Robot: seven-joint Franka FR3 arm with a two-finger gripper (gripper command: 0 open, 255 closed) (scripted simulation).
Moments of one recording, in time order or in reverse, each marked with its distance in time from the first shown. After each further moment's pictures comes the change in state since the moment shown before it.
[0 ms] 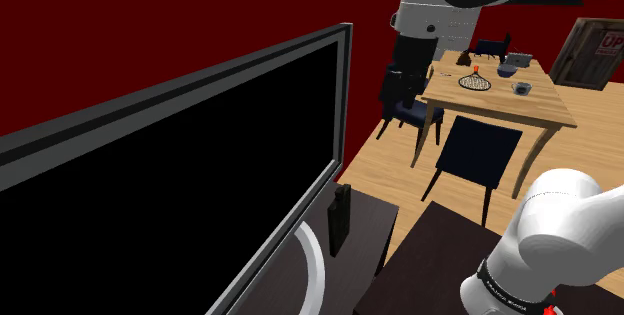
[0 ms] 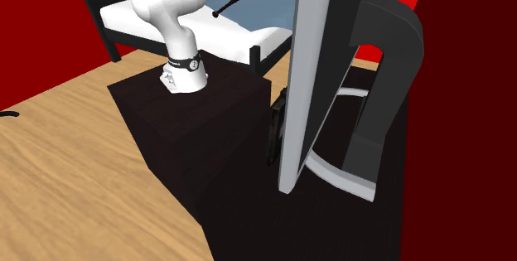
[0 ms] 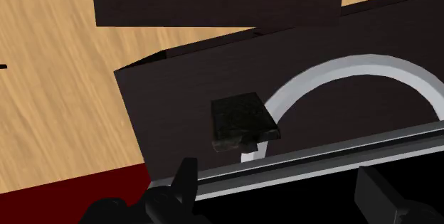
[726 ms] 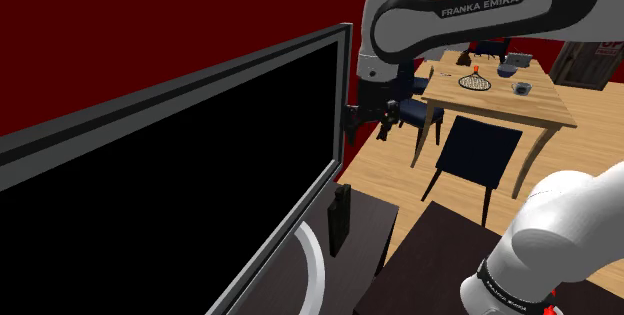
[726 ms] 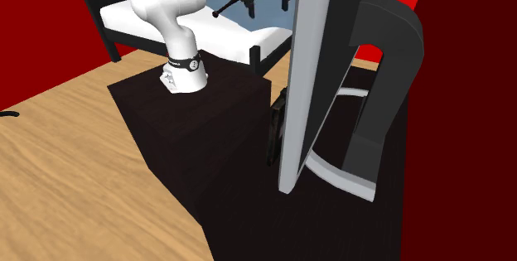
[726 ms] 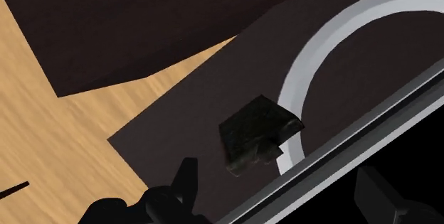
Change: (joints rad) arm -0.104 0.235 0.093 -0.066 0.080 0.213 0.374
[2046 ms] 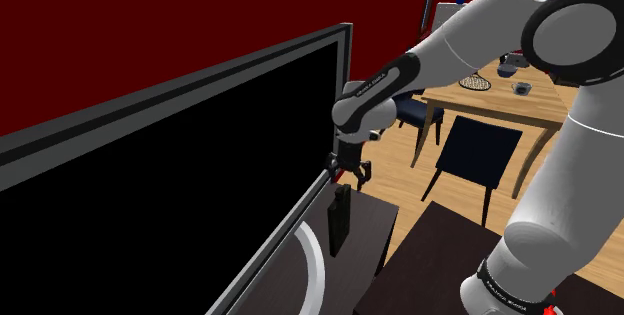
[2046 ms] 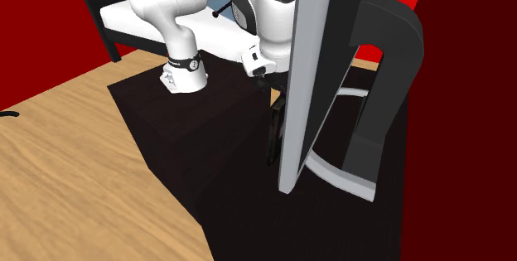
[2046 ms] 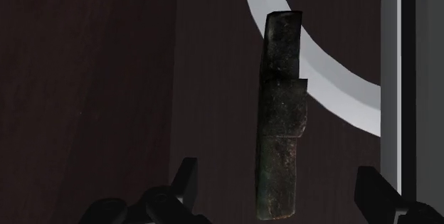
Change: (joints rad) arm -0.125 0.592 0.026 -0.017 0.140 0.475 0.633
